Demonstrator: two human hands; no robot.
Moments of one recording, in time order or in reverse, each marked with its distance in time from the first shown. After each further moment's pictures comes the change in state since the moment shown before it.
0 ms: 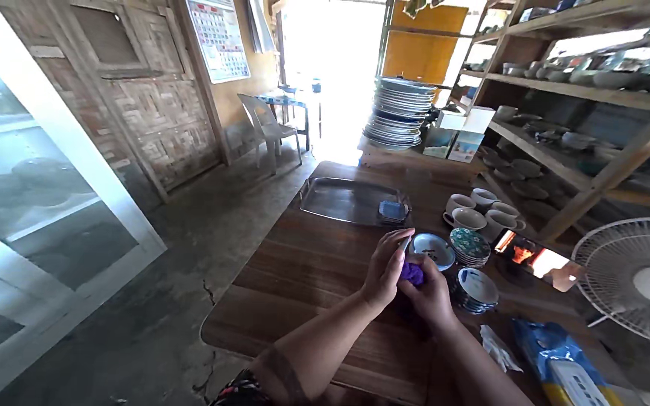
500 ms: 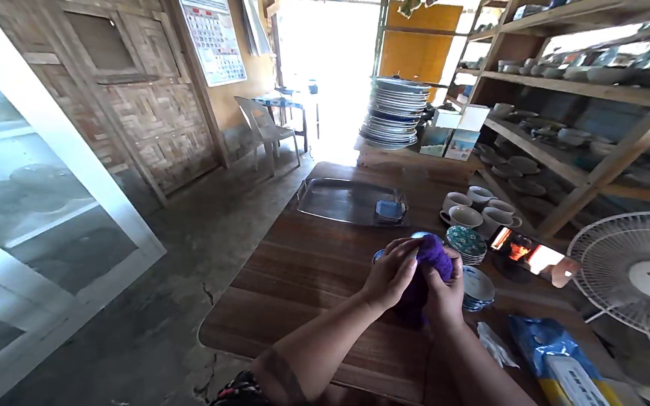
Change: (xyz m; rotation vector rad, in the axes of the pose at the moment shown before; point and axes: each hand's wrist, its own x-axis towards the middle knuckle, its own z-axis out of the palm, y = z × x) left_hand -0.004 -0.001 0.007 0.139 -0.144 0.027; right_hand 0.006 -0.021 -0.001 0.584 0.388 0.180
